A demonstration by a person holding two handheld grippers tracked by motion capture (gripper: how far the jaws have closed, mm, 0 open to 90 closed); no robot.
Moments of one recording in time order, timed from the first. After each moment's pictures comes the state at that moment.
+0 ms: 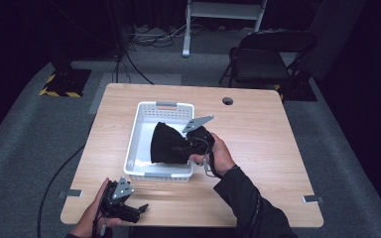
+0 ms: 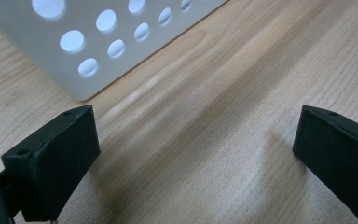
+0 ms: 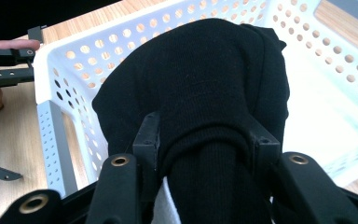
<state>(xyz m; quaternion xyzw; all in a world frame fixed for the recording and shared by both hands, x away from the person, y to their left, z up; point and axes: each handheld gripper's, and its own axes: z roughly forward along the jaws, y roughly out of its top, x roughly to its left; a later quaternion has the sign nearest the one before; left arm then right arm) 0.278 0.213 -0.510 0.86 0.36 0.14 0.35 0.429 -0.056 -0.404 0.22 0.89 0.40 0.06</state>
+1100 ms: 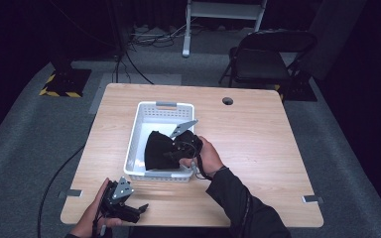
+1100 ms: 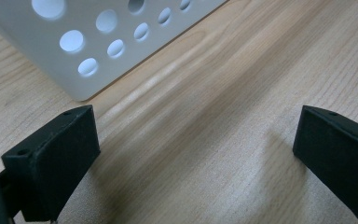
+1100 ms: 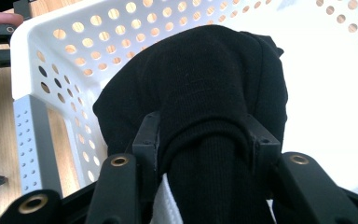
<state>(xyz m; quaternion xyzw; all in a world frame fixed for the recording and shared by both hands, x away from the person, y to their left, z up) 0.278 0.213 -0.510 0.86 0.36 0.14 0.35 0.430 -0.025 -0.425 0.21 0.91 0.36 0.05</state>
